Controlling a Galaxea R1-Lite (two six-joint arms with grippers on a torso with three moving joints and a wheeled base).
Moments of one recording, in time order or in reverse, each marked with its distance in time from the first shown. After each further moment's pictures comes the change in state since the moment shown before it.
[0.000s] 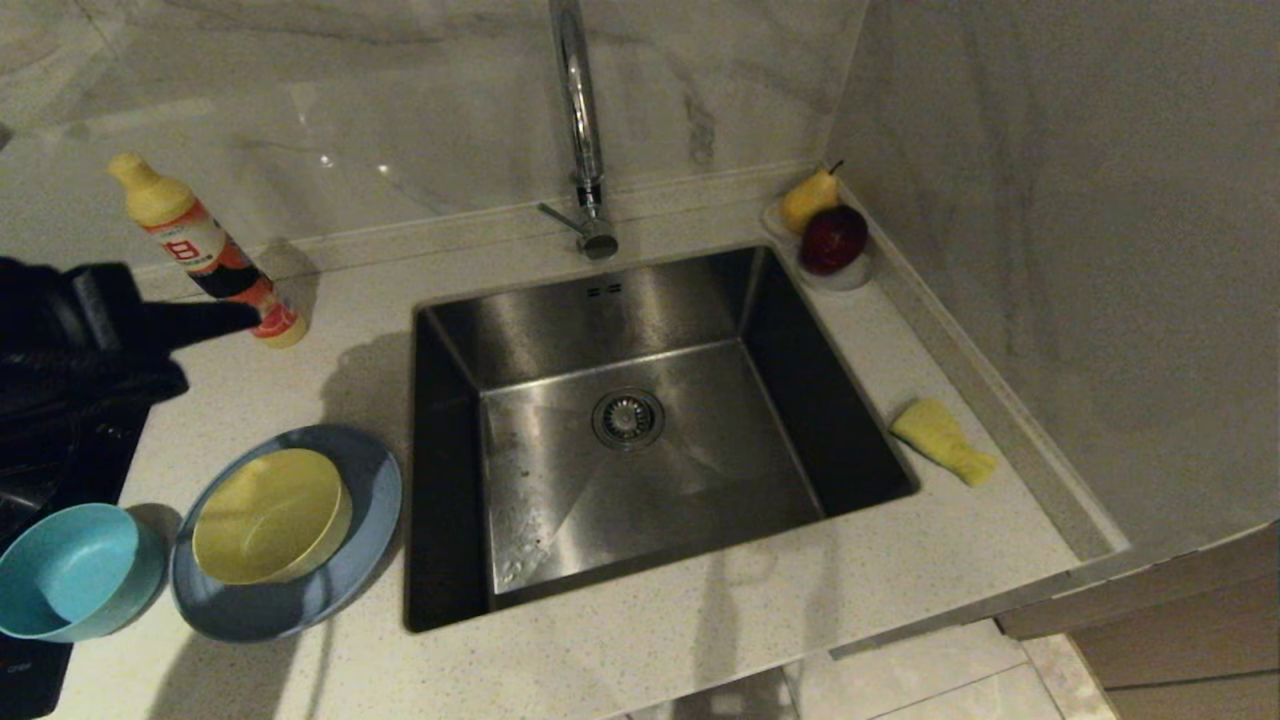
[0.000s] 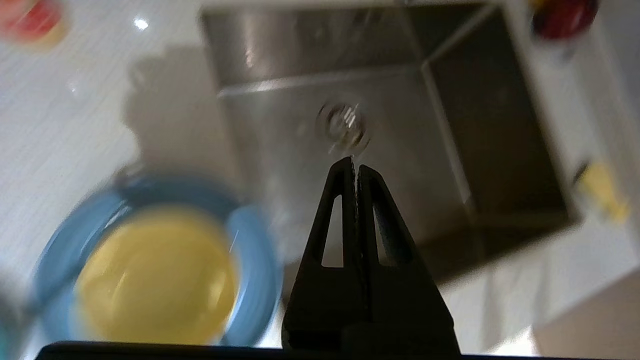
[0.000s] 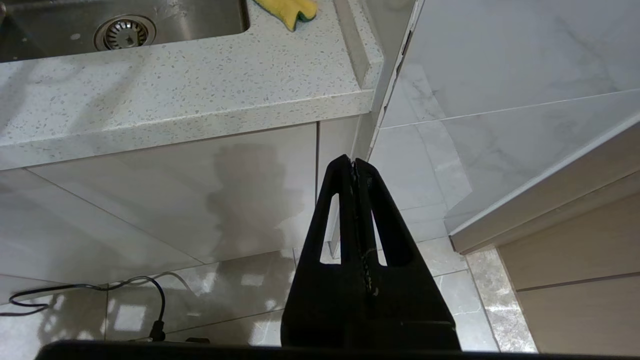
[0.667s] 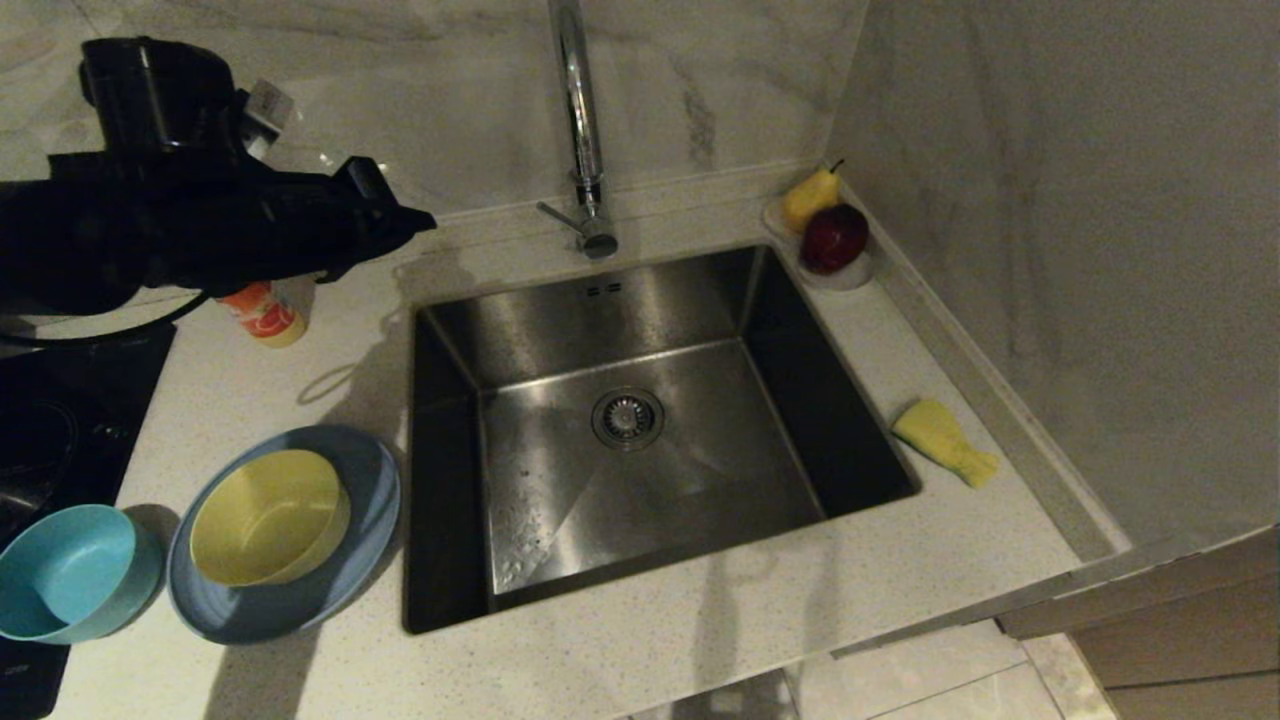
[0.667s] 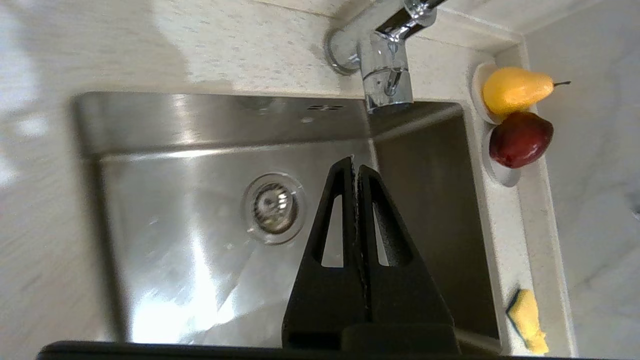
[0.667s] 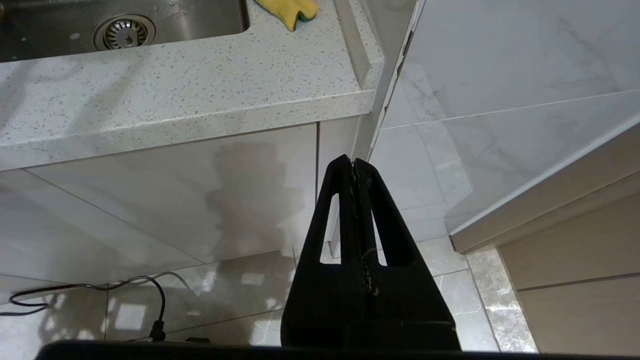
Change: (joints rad) left arm -0.035 0.589 -0.517 -0.136 -0.064 -0.276; right arm 0.000 0.000 0.000 0.000 0.000 0.000
